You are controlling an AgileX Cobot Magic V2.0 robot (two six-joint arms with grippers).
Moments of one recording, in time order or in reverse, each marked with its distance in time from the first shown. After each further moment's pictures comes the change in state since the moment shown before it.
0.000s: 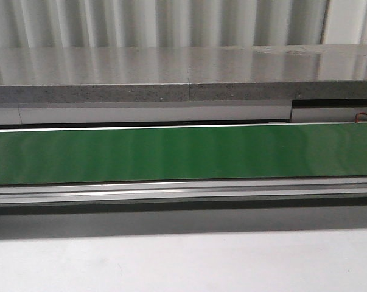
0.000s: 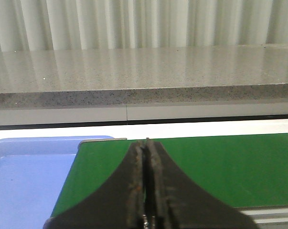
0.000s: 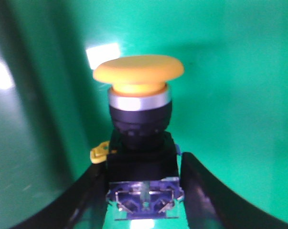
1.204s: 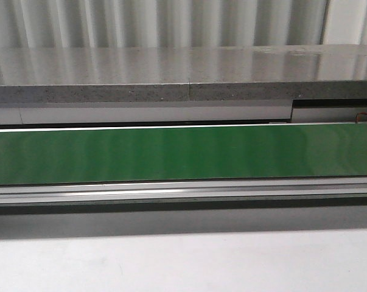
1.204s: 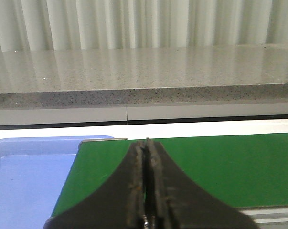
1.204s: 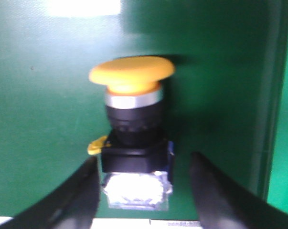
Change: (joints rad) left arm 0.000 0.000 0.000 0.000 0.000 0.000; right arm 0.310 -0.047 0.000 0.015 0.106 0.196
